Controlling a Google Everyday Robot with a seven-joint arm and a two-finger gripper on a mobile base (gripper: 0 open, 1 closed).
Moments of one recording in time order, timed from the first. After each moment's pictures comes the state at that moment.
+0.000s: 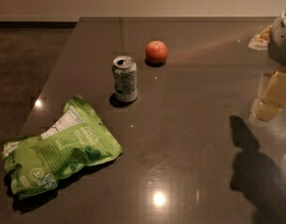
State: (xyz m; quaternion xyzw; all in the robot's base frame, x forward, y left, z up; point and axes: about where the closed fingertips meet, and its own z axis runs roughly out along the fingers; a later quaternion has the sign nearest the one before) arm 0.438 -0.216 0.977 -0.60 0.78 -0.04 0.16
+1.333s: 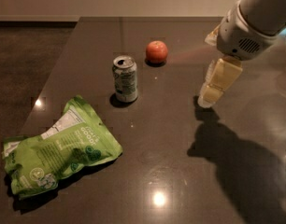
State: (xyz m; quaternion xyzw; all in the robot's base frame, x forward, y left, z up) arm 0.502 -0.146 0.957 -0.61 0.76 0.03 0.22
